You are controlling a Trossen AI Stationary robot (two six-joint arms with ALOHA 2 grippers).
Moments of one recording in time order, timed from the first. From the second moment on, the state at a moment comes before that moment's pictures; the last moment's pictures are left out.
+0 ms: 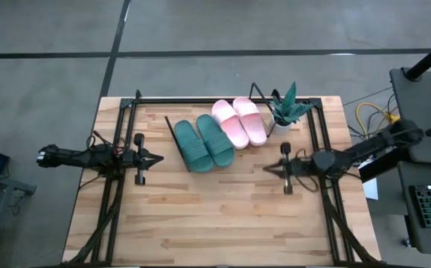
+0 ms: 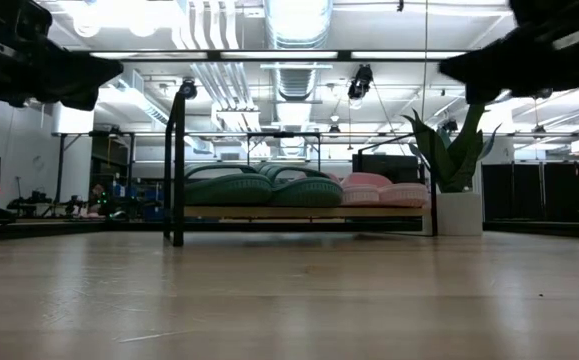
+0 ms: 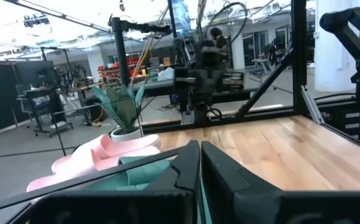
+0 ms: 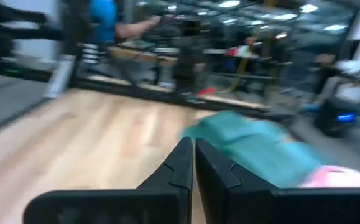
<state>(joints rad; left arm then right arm) -0.14 0.03 0.01 0.10 -0.20 0.17 0.28 0.85 0.11 0.73 0.27 -0.17</state>
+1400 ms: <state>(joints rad) -0.14 0.06 0.03 -0.02 -0.18 0.12 -0.05 0.01 0.04 -0.06 0.10 -0.09</state>
